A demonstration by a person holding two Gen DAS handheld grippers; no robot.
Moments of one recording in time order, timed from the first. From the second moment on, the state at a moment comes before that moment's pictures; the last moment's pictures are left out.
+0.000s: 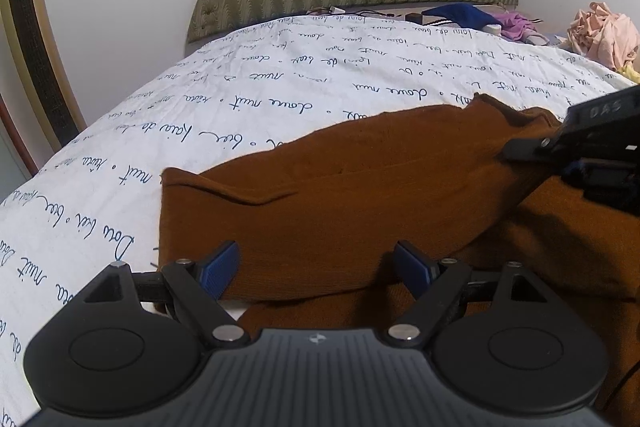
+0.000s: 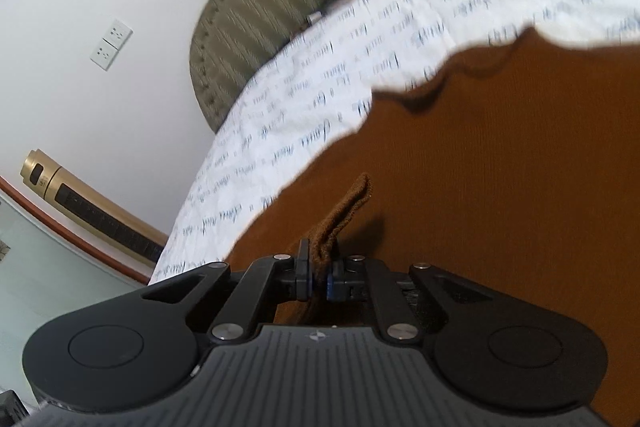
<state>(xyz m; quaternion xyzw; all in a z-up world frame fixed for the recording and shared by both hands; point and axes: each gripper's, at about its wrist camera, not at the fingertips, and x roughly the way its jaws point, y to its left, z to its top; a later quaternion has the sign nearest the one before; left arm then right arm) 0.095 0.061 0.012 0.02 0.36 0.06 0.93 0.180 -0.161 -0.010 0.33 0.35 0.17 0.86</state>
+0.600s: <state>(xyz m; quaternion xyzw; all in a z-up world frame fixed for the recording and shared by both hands) 0.103 0.055 0.008 0.00 0.38 0.05 0.92 0.135 -0.264 0.019 0.29 0.24 0.00 0.93</state>
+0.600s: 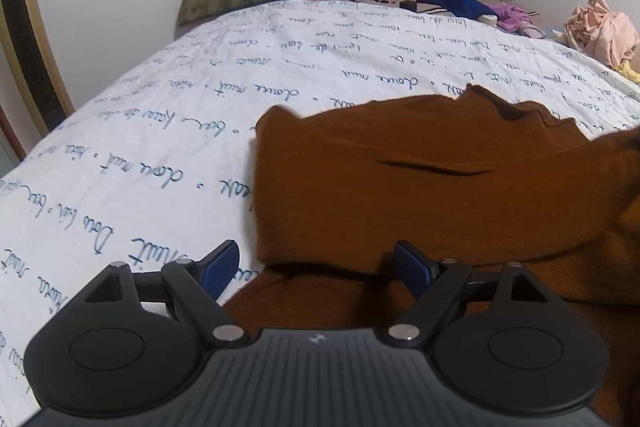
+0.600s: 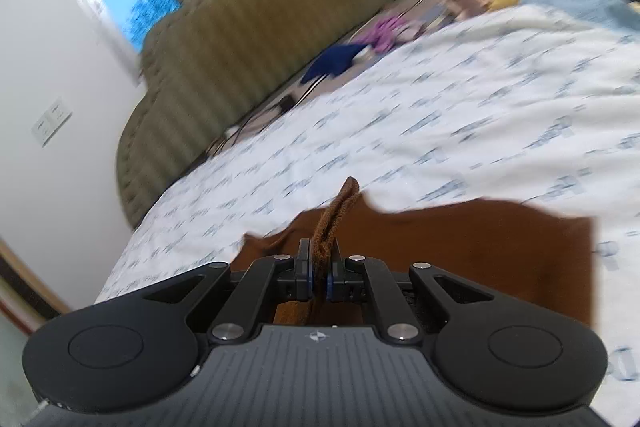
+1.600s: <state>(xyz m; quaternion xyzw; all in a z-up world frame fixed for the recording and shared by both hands) 0.097 0.053 0.000 0.00 0.40 0.04 0.92 0.072 -0.299 -0.008 0.20 0.22 -0.14 0.94</state>
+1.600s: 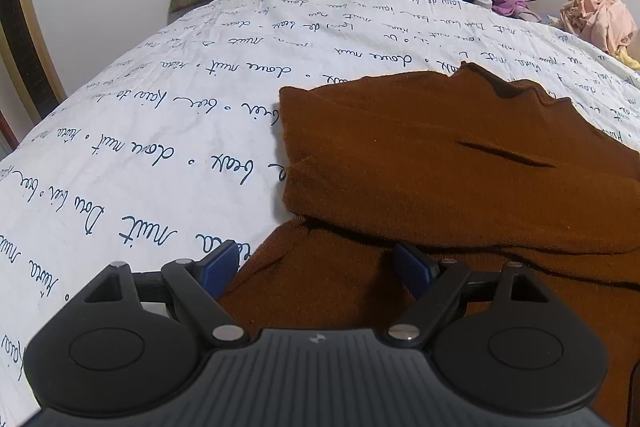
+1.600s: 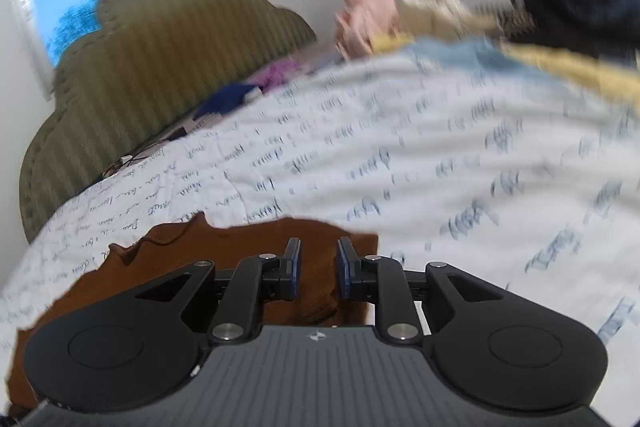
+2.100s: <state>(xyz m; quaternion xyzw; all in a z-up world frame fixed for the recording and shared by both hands) 0.089 0.056 -0.001 -0.01 0.40 0.03 0.91 0.062 -0.261 -0.005 0.18 0.29 0.00 0.94</state>
